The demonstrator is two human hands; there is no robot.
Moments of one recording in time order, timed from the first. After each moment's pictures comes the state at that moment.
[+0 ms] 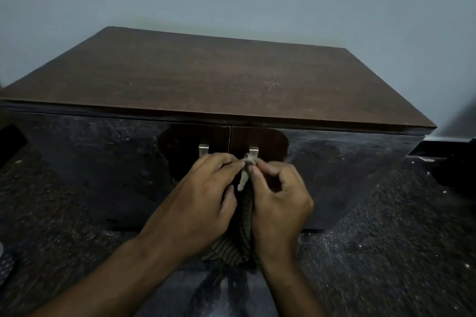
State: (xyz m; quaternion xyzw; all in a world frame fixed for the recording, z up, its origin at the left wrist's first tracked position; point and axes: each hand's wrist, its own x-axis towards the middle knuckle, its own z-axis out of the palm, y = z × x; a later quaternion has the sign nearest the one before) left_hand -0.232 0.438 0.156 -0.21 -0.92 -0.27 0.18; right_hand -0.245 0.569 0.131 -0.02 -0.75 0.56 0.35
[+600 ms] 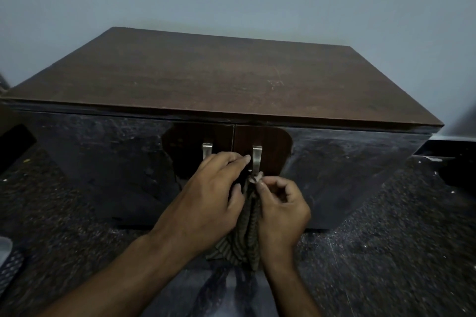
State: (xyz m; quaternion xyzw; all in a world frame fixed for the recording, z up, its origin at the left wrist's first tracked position) left_hand -0.233 0.444 0.156 -0.18 -0.93 -0.30 0.15; right_hand -0.246 0.569 0.102 -0.12 -0.68 0.68 0.26
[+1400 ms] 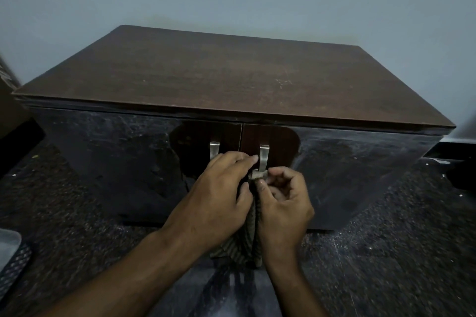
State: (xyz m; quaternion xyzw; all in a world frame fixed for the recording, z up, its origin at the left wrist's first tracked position) left_hand -0.233 0.448 0.156 -0.16 -0.92 -0.32 0.15; right_hand -0.240 0.563 0.117 -0.07 -0.68 0.68 0.25
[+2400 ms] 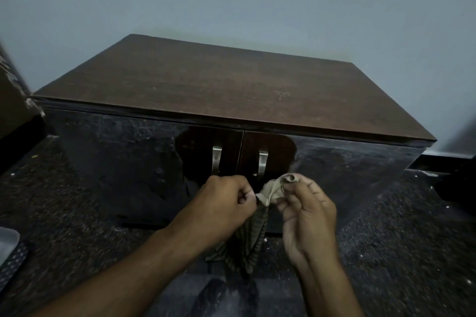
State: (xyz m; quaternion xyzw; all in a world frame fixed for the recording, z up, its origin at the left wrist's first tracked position) left_hand -0.231 0.453 0.159 -0.06 -0.92 -0.39 0.01; right_hand -0.233 0.595 0.157 -0.11 -0.43 0.89 0.06
